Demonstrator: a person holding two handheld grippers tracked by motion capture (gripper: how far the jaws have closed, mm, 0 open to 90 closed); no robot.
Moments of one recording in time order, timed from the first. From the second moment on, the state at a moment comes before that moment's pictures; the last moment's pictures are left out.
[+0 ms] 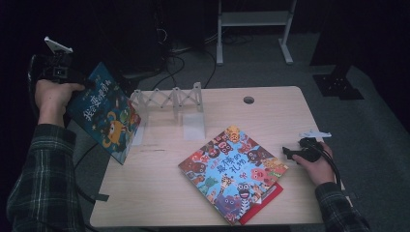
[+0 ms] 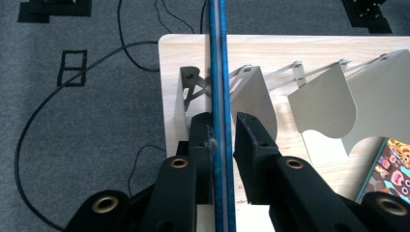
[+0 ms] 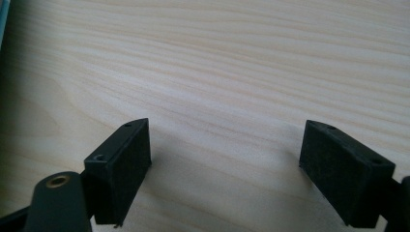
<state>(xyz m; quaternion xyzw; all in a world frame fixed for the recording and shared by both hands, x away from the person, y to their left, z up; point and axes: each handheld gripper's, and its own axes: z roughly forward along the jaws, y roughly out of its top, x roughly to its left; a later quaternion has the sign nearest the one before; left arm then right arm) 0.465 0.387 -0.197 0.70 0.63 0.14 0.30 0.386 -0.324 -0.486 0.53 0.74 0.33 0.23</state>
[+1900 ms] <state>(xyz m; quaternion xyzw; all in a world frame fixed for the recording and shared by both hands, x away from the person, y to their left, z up) 0.415 0.303 -0.211 0.75 0.50 0.17 0.40 0.385 -0.323 -0.486 0.53 0.74 0.33 0.23</state>
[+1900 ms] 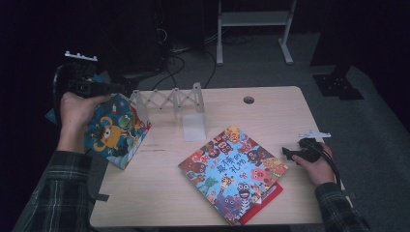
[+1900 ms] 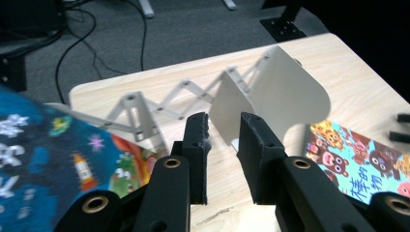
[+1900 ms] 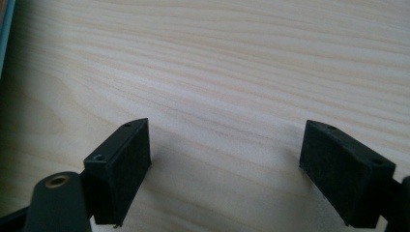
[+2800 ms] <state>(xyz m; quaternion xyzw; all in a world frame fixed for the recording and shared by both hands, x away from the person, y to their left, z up) 0.375 0.216 -0.307 0.80 0.41 0.14 0.41 0.384 -0.322 -0.487 0.52 0.75 0.33 0.22</state>
